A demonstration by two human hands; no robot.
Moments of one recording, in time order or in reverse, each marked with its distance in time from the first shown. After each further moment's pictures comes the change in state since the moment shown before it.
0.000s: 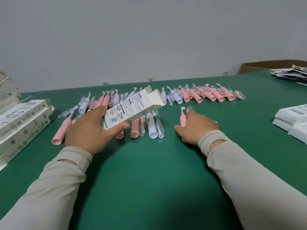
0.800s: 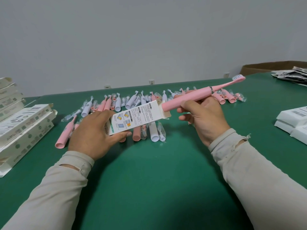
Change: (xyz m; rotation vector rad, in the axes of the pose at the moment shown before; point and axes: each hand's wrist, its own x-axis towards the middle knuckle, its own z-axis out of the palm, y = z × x) left_hand -0.001 0.002 -0.008 -0.065 -0.044 0.105; right_hand -0.020 -0.008 -0.025 1.627 0.105 -0.263
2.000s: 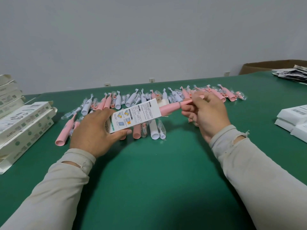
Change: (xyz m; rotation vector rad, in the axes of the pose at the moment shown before) left_hand -0.003 0.005 0.002 -0.007 0.014 -0.041; right_hand 0.014 0.012 -0.012 -0.023 0.135 0.054
